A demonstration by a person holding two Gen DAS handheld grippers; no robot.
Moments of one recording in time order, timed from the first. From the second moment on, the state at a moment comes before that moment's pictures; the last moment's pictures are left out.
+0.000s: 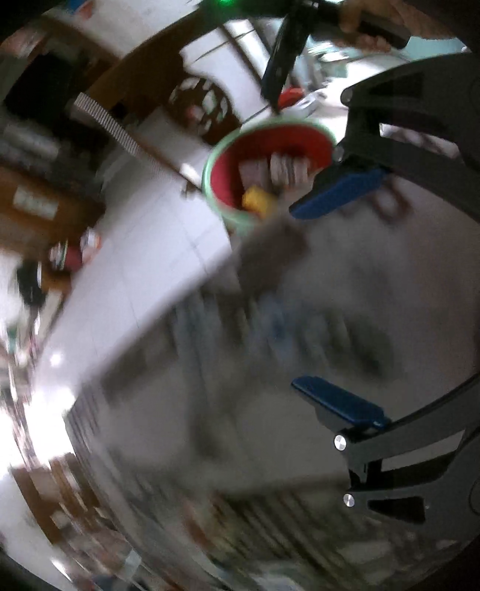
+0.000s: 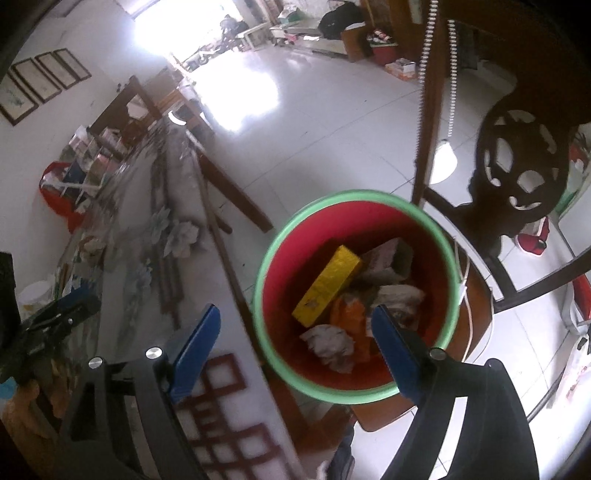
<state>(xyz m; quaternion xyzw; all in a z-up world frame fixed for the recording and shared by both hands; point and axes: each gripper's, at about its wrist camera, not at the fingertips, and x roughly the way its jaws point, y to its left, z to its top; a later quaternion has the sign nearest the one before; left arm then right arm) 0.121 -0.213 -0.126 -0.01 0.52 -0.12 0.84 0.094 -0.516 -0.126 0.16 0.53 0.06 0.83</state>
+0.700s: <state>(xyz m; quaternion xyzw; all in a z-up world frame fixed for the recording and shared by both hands) 0.115 0.064 -0.117 0.05 0.53 0.03 0.85 0.101 -0.313 -0.123 0.11 0.55 0.16 0.82</state>
